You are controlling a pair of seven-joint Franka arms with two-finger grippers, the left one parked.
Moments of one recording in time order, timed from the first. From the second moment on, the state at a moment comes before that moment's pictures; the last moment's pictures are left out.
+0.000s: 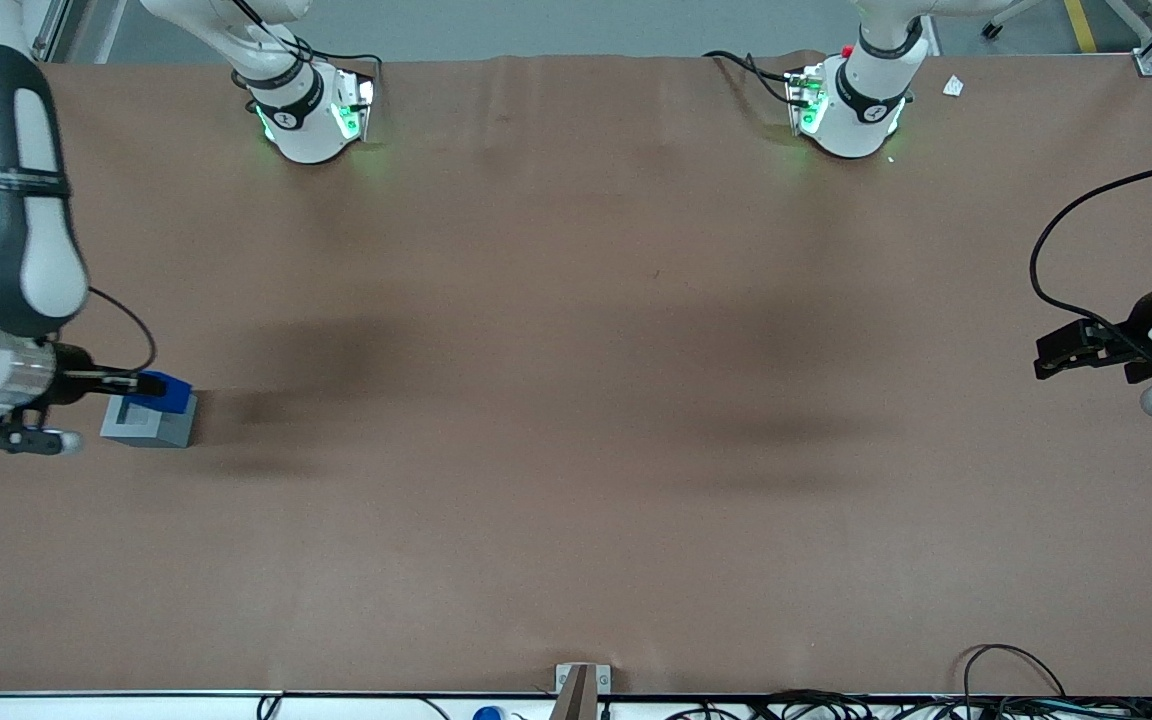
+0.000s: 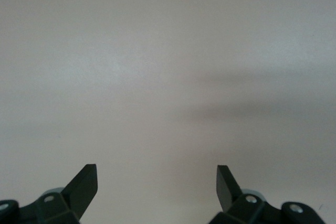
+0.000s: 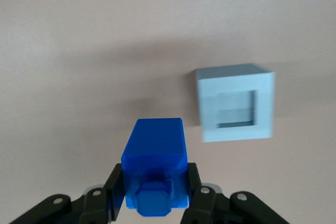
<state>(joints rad) -0.07 0.37 -0.16 -1.67 0.11 1.84 -0.15</state>
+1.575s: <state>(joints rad) -0.17 0.56 -0.16 -1.51 0.06 1.79 -0.28</state>
